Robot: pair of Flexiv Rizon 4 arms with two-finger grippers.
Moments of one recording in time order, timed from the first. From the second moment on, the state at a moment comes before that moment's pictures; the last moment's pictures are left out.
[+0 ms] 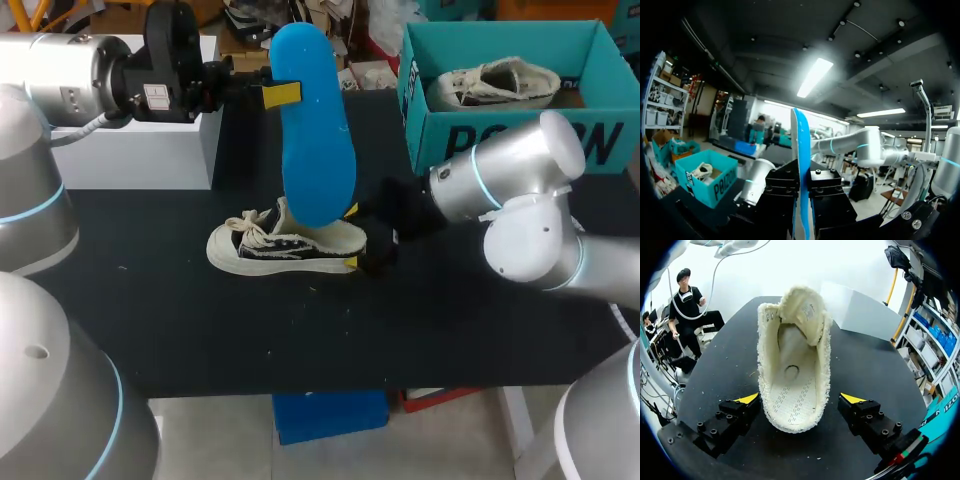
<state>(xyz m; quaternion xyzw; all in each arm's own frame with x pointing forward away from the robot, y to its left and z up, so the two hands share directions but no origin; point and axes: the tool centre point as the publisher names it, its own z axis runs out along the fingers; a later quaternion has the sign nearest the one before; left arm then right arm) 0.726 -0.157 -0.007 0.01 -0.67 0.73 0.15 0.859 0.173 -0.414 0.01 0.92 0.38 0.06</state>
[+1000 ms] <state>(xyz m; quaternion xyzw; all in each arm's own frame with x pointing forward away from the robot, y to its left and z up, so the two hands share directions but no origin) 0.726 -0.157 -0.007 0.01 -0.67 0.73 0.15 0.903 0.210 -0.363 -0.04 0.99 0.12 -0.01</state>
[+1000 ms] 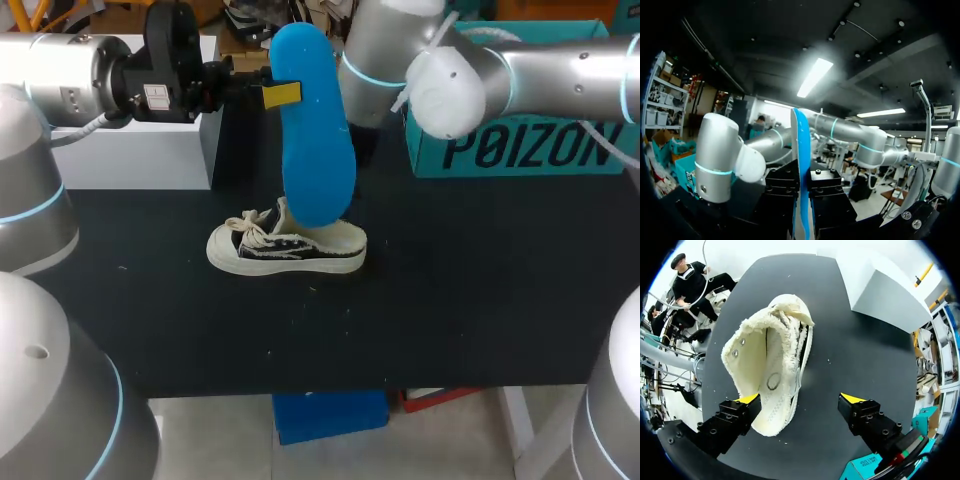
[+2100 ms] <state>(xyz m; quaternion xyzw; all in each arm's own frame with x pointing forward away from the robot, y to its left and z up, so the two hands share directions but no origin) 0.726 -0.157 -0.007 0.01 -0.67 0.73 0.15 0.906 0.235 -0.394 -0.01 1.00 0.04 -0.04</state>
